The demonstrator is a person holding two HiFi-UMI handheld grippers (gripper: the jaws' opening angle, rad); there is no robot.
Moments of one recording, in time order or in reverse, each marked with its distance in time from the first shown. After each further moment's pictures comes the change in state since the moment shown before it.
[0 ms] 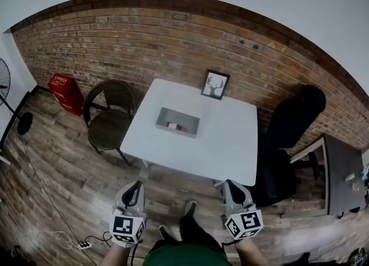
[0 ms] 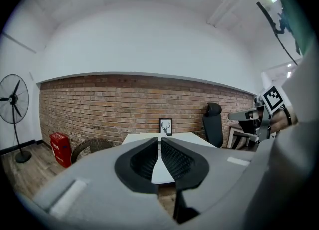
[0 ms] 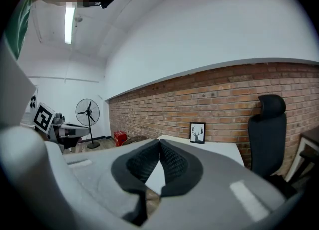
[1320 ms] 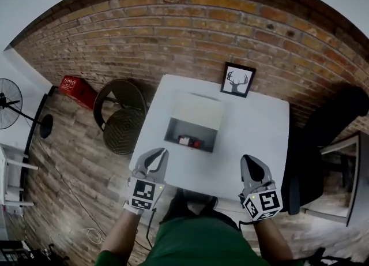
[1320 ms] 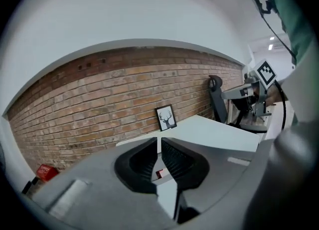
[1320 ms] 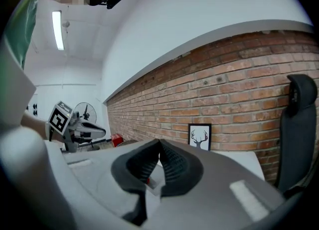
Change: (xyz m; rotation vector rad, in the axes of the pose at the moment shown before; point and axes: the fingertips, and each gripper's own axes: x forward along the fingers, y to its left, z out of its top) left arm 0.300 0.034 0.024 0.287 0.185 -0.159; right arm 0.224 -0.133 0.020 0.050 0.020 0.066
